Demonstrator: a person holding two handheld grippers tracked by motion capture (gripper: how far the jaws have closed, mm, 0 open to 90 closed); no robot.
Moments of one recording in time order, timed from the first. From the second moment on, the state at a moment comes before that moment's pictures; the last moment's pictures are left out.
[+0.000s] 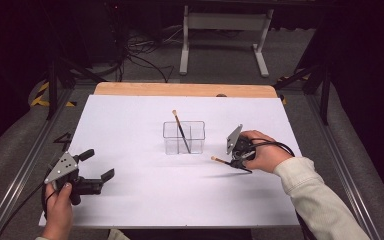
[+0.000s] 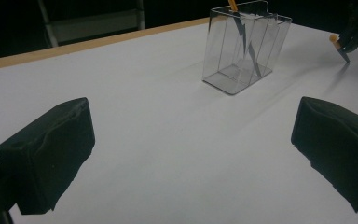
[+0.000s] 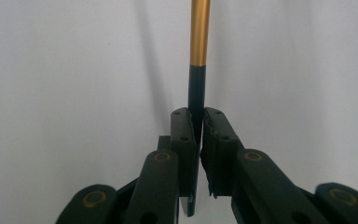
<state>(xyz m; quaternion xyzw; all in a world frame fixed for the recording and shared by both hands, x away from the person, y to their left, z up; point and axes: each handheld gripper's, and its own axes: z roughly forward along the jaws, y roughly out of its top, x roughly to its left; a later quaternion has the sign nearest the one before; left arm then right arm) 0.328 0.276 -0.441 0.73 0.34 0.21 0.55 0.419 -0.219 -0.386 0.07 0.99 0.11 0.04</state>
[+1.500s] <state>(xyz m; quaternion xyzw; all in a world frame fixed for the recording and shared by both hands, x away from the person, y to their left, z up) 0.331 0.273 -0.442 0.74 0.34 0.21 0.55 0.394 -0.239 -0.335 0.14 0.90 0.40 0.06</state>
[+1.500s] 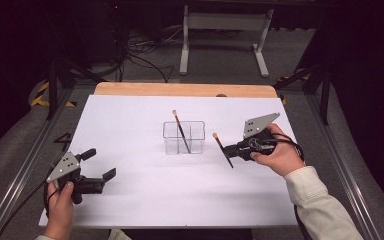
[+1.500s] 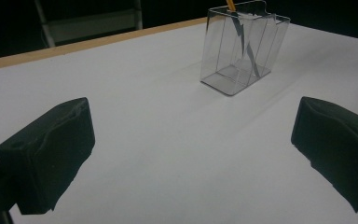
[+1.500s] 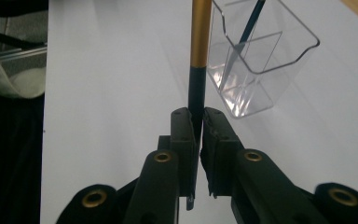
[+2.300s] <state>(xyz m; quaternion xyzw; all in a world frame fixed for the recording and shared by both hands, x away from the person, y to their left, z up) 0.331 0.273 -0.441 0.72 0.34 0.22 0.56 0.384 -0.232 -0.332 0.17 0.84 0.51 0.11</state>
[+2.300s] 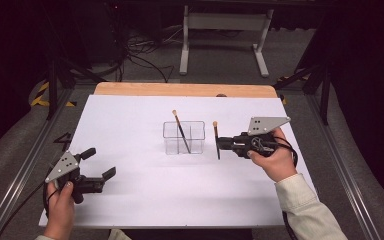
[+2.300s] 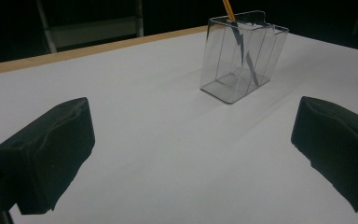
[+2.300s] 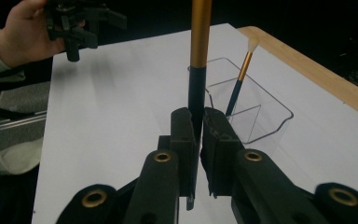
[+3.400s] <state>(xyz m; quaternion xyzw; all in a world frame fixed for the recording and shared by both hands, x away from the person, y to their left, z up) 0.331 0.273 -0.442 0.72 0.34 0.21 0.56 0.402 -0.191 -0.313 0.19 0.79 0.55 0.17</state>
